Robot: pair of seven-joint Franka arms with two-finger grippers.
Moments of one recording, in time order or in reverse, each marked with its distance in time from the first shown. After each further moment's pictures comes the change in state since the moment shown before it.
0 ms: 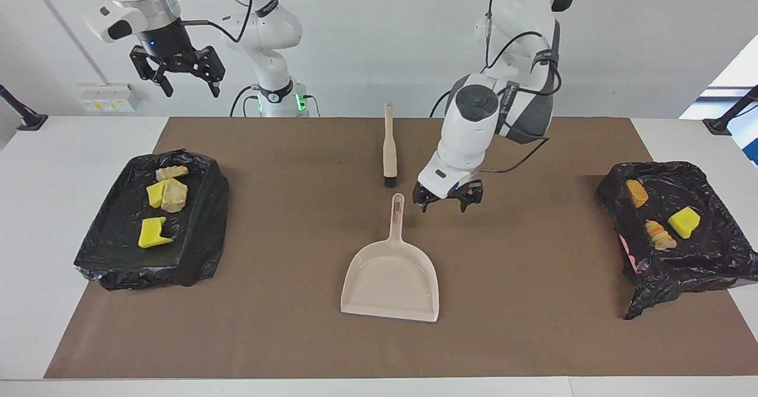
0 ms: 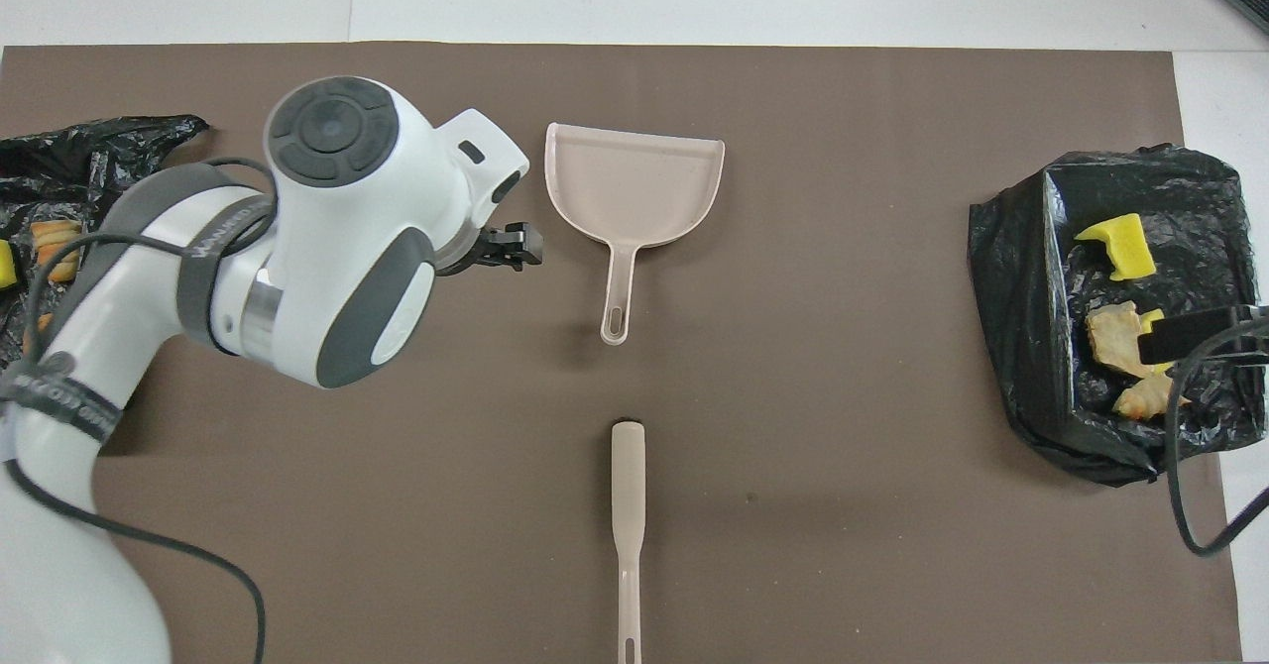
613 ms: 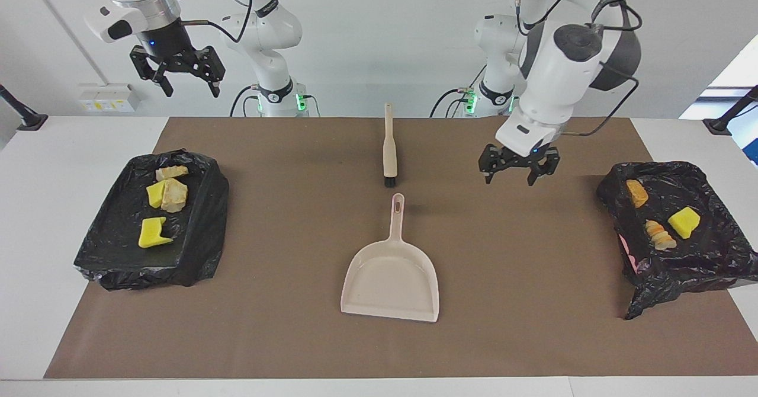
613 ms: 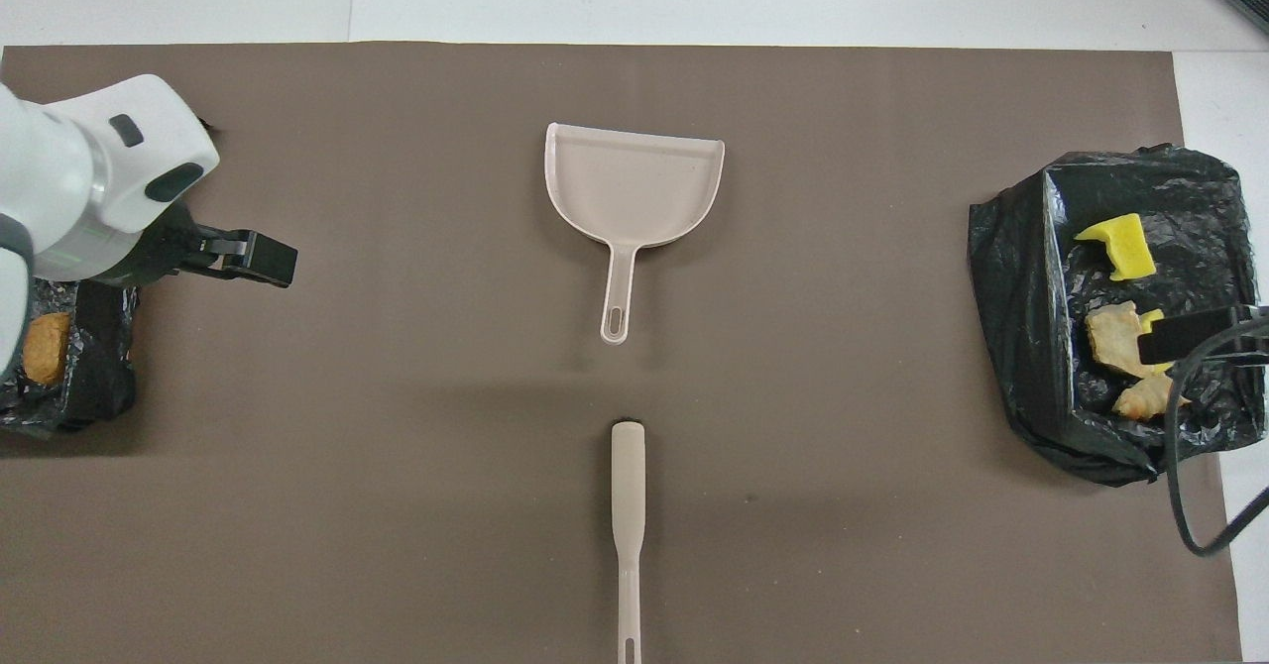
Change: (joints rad) left arm 0.231 -0.221 0.010 0.022 0.000 -0.275 0.379; right arm 0.000 0.000 0.000 0.000 0.000 0.000 0.000
